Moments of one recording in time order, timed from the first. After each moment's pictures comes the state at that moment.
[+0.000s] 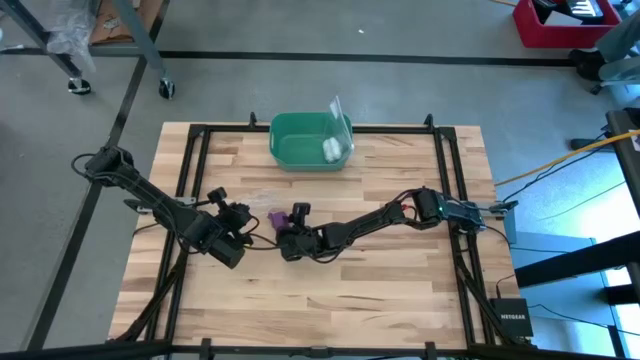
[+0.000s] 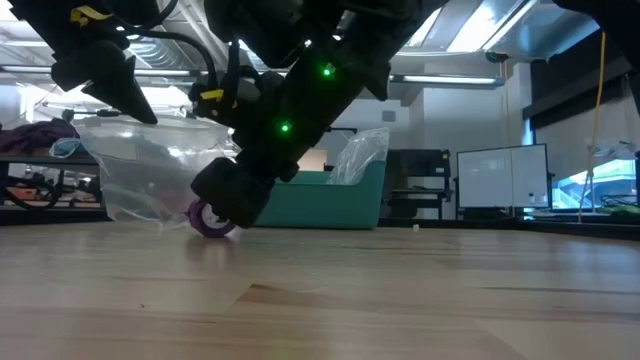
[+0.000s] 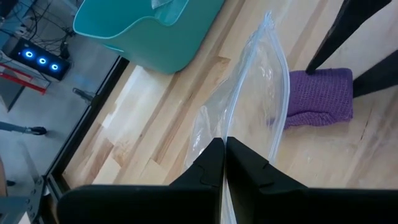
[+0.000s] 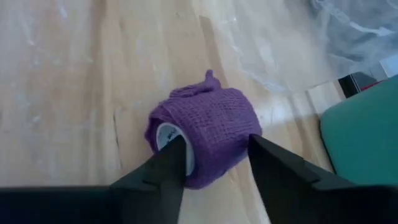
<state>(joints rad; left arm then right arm) -0.54 1.27 0.83 -1.05 -0.92 -0.91 0.21 2.35 1.67 -0.15 0.70 -0.09</state>
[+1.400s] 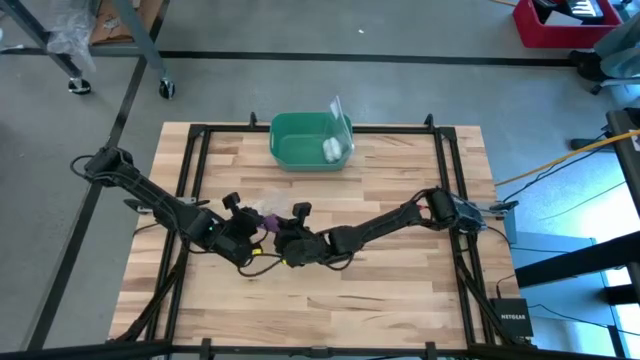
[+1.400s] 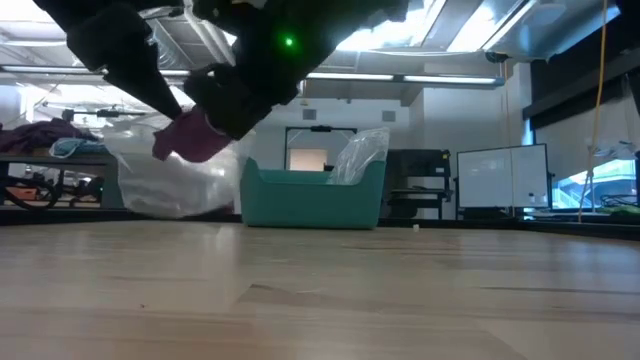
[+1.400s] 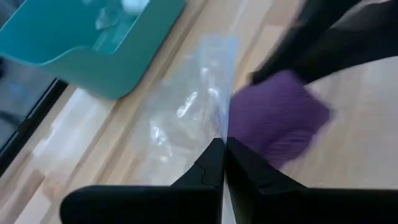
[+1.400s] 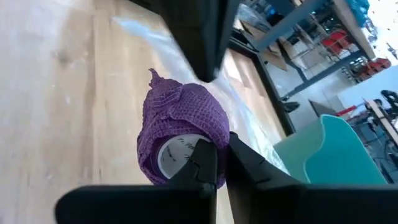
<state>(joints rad) -0.51 1.27 0.83 -0.74 -0.83 -0.72 0.28 2.23 1.67 -0.07 0.83 -0.21</state>
